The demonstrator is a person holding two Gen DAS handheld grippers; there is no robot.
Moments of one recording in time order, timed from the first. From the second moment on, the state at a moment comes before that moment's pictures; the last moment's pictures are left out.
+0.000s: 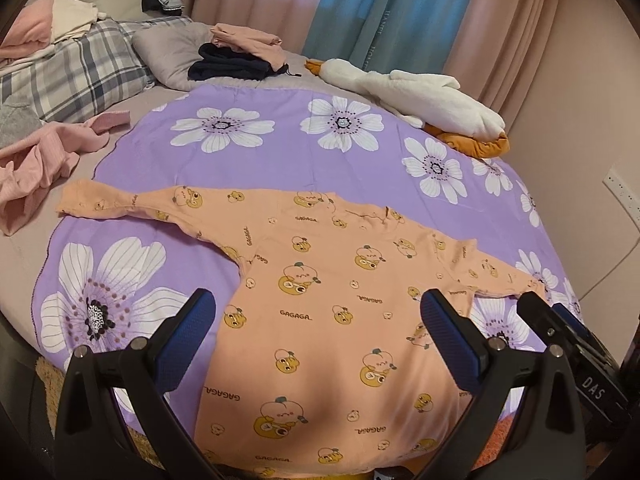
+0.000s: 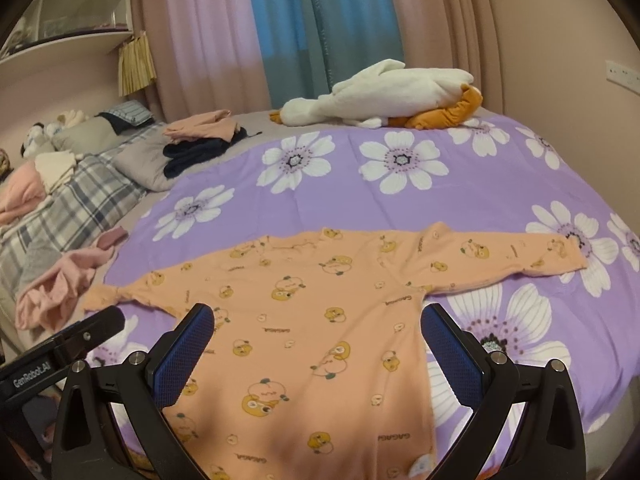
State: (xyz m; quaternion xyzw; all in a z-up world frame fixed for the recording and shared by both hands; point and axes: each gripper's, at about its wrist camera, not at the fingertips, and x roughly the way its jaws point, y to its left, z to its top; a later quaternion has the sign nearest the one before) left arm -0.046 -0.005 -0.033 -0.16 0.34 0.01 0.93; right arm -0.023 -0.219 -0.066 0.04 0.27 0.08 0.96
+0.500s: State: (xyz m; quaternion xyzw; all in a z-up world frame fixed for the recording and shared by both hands) left arm -0.054 -0.007 -0.036 -0.16 0.35 -0.01 0.92; right arm -0.025 -0.222 -0.066 0.05 0.27 0.08 0.96
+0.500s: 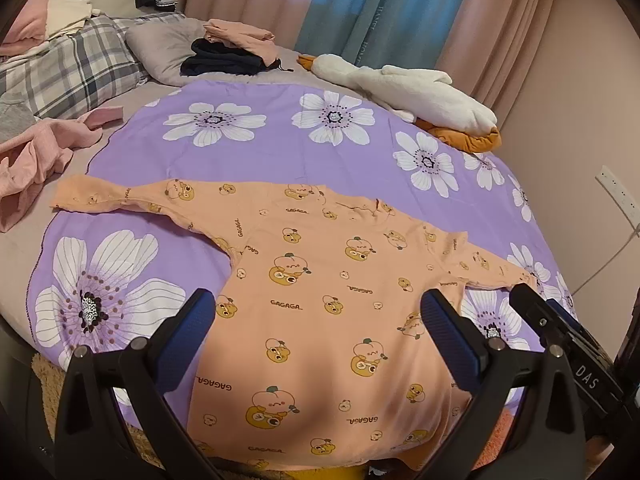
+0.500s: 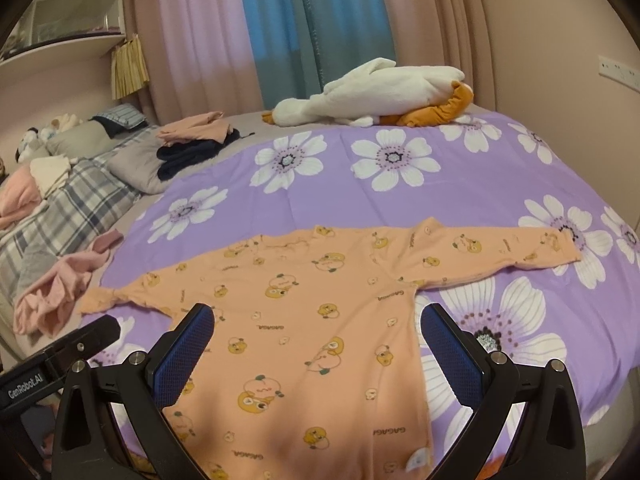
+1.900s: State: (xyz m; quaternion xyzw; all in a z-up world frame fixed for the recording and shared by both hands) left arm -0.044 -0.002 -0.050 -0.17 0.36 -0.01 0.92; right arm -0.018 -0.224 -0.076 0.07 0.29 0.10 0.95
